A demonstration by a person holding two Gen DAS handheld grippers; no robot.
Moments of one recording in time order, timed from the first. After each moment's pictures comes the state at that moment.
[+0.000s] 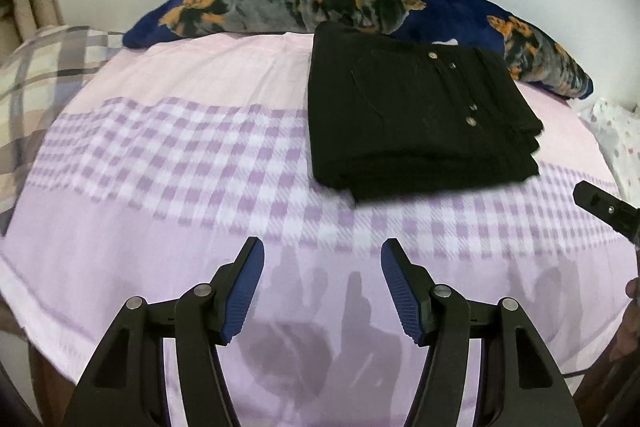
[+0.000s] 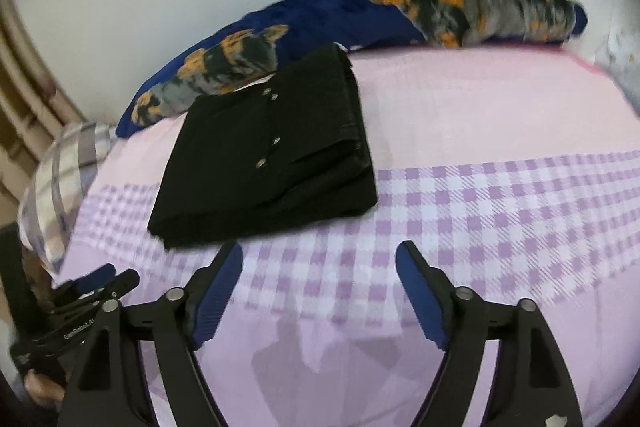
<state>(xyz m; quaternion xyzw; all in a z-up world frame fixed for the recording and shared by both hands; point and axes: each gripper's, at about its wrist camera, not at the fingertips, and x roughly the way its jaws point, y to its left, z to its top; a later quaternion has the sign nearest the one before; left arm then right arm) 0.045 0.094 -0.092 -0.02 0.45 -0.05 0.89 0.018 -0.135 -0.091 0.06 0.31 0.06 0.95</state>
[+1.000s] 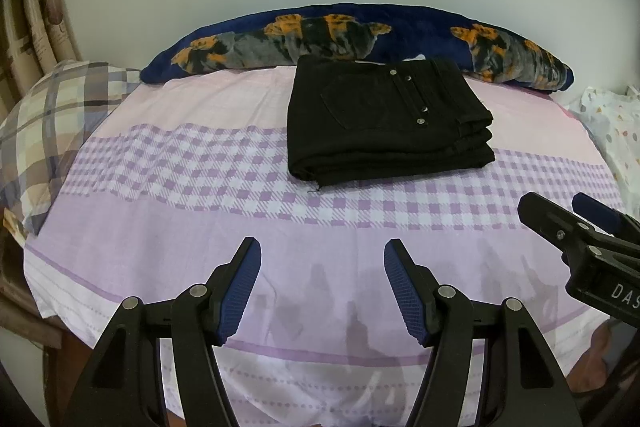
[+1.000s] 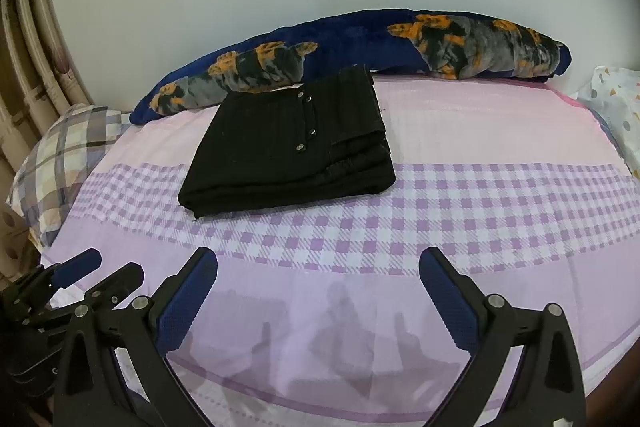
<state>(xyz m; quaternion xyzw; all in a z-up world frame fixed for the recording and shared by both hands) -0.018 0.061 -0.056 0.01 0.40 -0.04 0.92 -0.039 -0.103 -0.091 0.03 0.28 0.05 0.96</state>
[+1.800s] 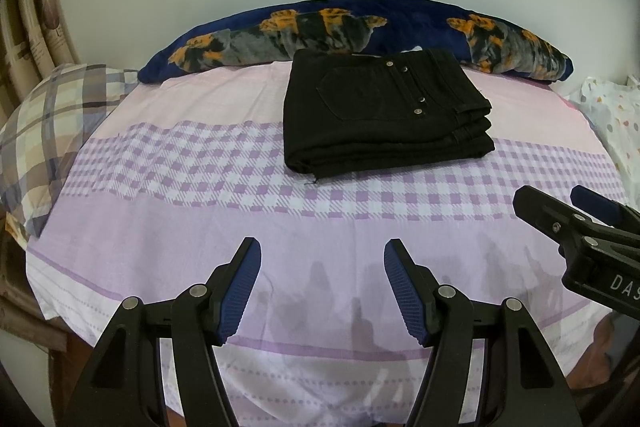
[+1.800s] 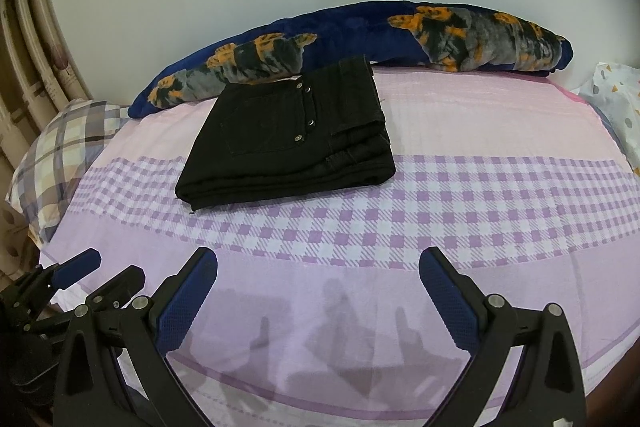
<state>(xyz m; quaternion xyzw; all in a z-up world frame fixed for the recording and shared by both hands) -0.020 0.057 -0.061 0.01 0.40 -0.04 0.92 -0.036 -0.104 -0.096 0.03 0.29 0.05 0.96</state>
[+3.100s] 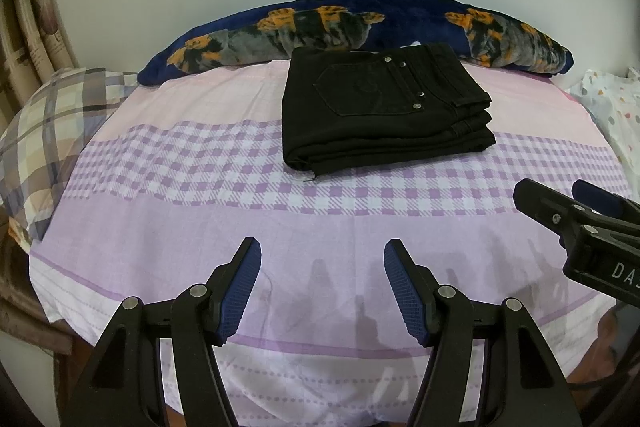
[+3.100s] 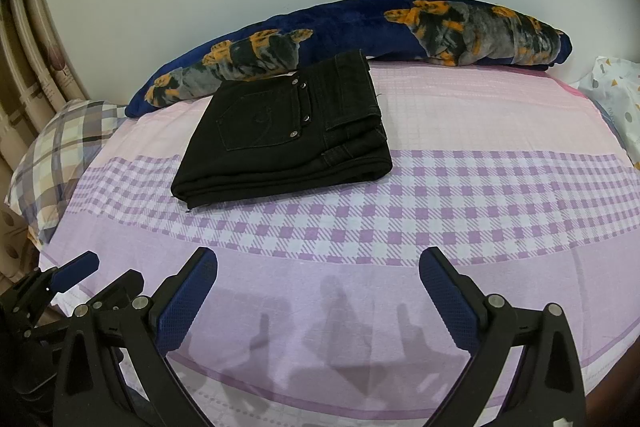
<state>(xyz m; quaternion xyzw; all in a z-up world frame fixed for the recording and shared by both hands) -0.020 0.054 -0.062 0.02 0.40 -0.04 0.92 -0.034 -0.108 -0.099 0.03 0.29 0.06 0.95</state>
